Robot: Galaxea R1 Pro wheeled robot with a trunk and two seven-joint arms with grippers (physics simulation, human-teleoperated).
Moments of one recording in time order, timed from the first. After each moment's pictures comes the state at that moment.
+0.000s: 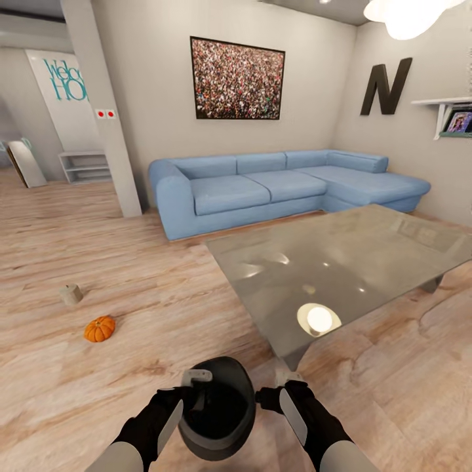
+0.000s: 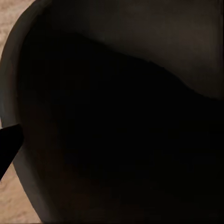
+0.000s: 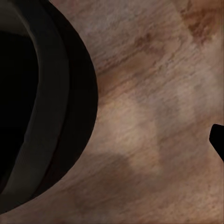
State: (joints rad) left arm -0.55 -0.14 -0.05 -0.52 0.03 0.37 -0.03; right arm -0.54 0.17 0.08 -0.61 -0.25 0.57 -0.18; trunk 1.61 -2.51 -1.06
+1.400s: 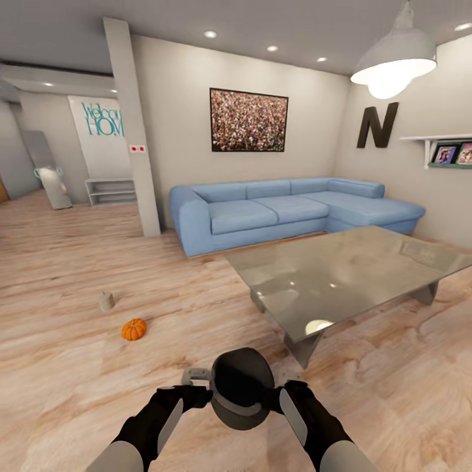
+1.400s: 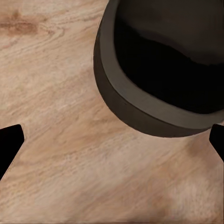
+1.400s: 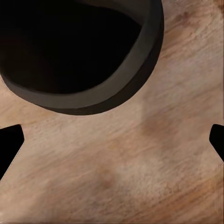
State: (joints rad) left arm -0.55 -0.14 -0.05 -0.53 0.03 0.38 -0.03; right arm -0.54 0.17 0.08 -0.61 -0.25 0.57 -0.18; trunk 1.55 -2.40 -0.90
